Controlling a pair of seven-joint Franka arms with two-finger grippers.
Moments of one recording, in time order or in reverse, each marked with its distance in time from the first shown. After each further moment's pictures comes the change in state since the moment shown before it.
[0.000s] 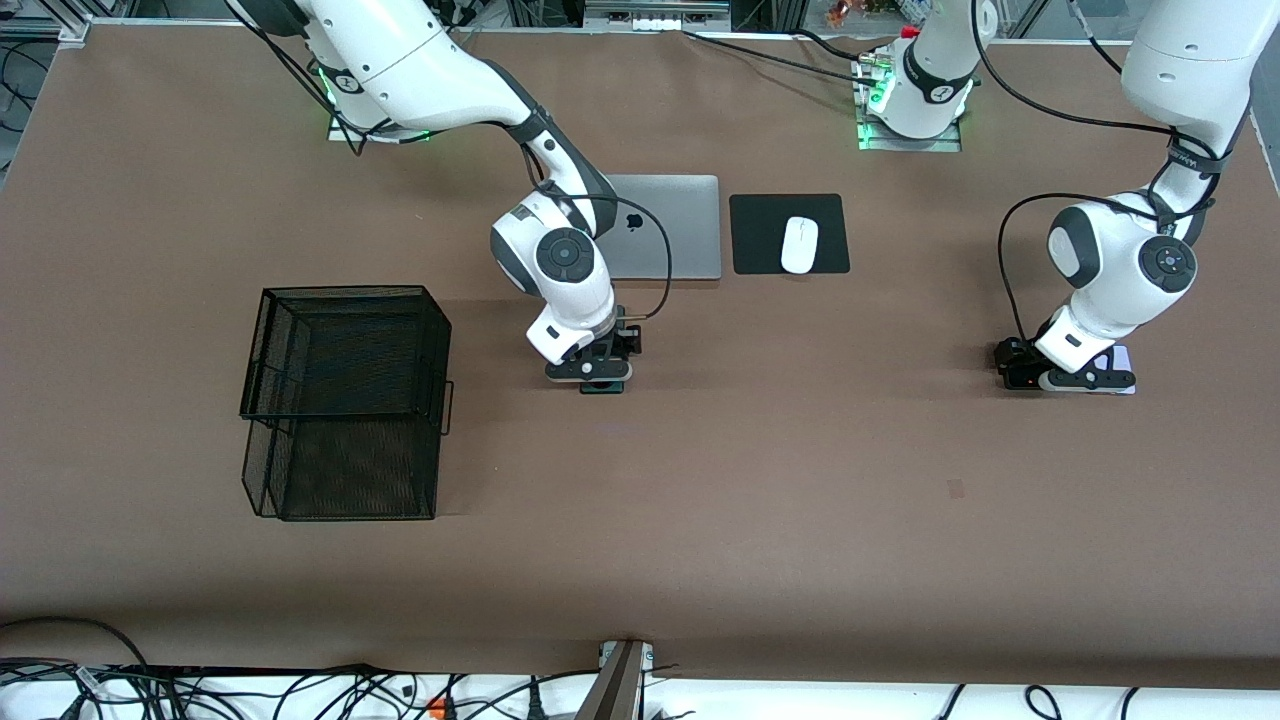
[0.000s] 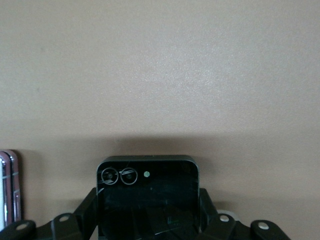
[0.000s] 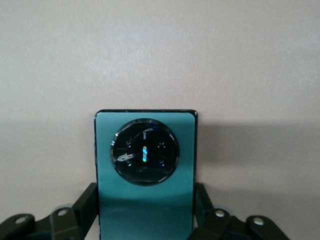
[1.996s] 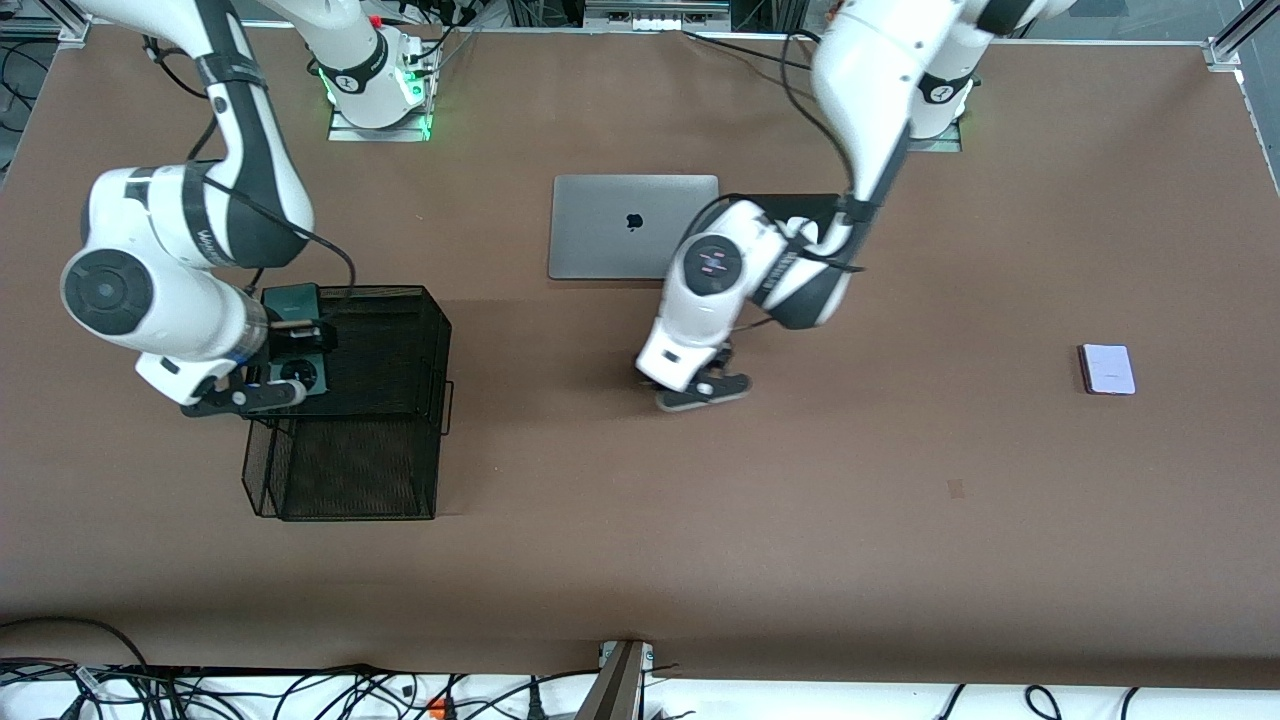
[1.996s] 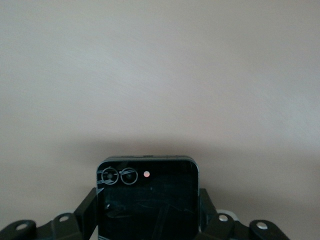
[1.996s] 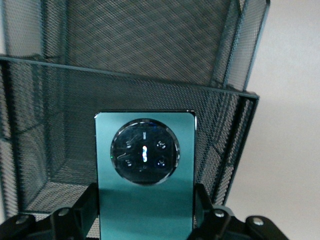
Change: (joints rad) left arm -0.846 0.358 -0.097 0.856 0.004 -0.461 -1.166; right arm -0.327 -0.458 -0.310 -0.161 0.085 -0.561 -0.847
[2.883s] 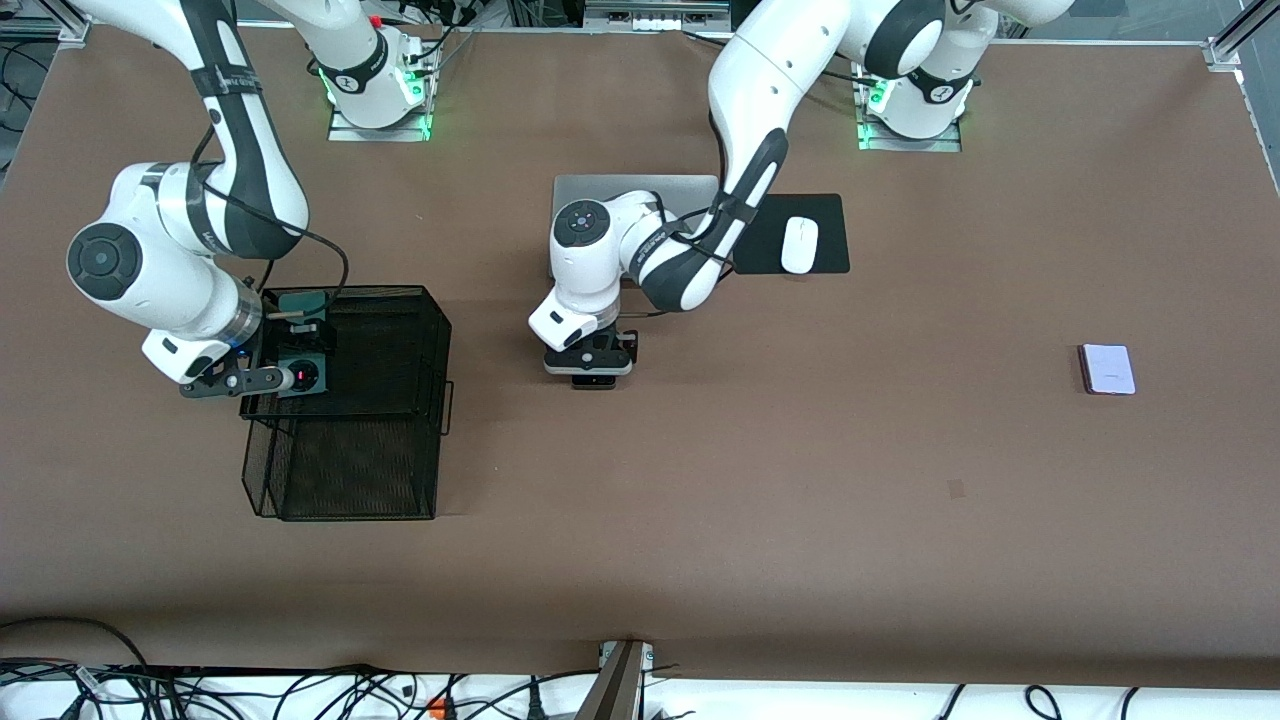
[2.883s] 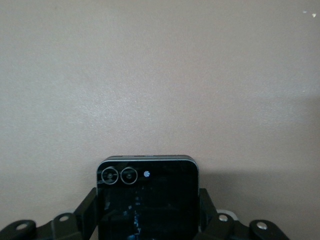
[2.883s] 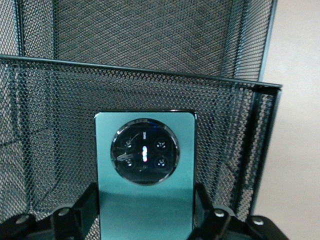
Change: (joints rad) left arm -0.253 0.283 0.148 0.337 0.071 -0.003 -0.049; right arm 0.001 -0.027 -0.032 -0.196 0.105 0.267 -0.040
